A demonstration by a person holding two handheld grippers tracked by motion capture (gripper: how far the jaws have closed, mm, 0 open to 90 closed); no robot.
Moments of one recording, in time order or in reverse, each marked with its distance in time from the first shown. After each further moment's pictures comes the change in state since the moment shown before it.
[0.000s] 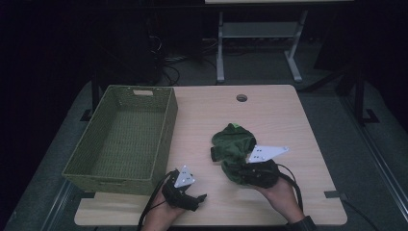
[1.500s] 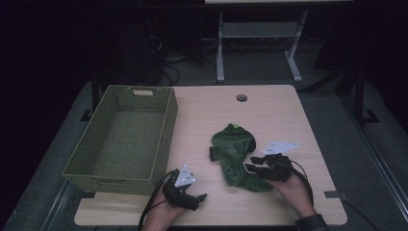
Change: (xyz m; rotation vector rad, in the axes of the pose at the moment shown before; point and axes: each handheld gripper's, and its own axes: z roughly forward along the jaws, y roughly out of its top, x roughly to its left) left arm 0.002 0.001 0.001 0.005 -0.003 0.009; right arm -0.048 -0.035 -0.009 0.123 -0.186 0.129
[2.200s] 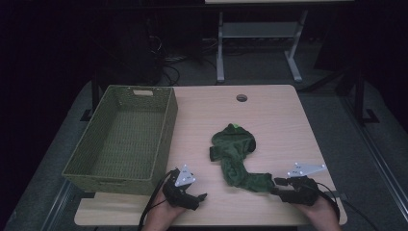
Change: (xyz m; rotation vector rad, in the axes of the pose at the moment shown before) left arm 0.000 0.001 0.001 -0.002 0.002 -0.004; right arm -0.007 -0.075 -0.042 0.083 -0.008 0.081
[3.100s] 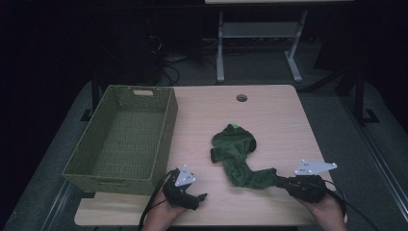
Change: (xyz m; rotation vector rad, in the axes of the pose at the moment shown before) left arm 0.000 0.000 0.000 0.001 0.000 0.001; right arm 0.003 0.013 -0.026 -0.083 0.011 -0.069
